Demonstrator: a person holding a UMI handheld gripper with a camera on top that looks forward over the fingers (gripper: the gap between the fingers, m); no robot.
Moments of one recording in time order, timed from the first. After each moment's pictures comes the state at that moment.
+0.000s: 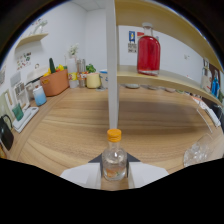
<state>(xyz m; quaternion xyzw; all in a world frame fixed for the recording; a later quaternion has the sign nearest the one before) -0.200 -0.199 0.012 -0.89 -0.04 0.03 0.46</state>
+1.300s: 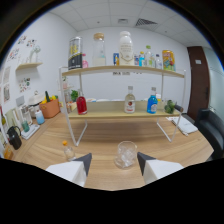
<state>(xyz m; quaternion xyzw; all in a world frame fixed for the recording) -0.022 -0.327 0.151 -0.83 0.00 0.01 0.55</state>
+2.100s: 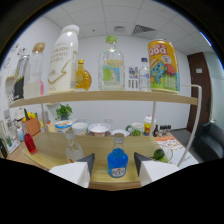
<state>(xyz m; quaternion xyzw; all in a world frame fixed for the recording) 0.122 -0.126 0.212 -0.79 0.00 0.00 0.61</state>
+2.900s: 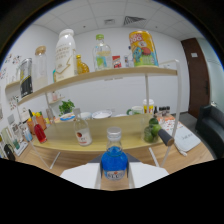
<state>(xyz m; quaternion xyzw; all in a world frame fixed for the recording) 0.117 -0.194 0.176 -0.82 0.03 0.05 0.57</state>
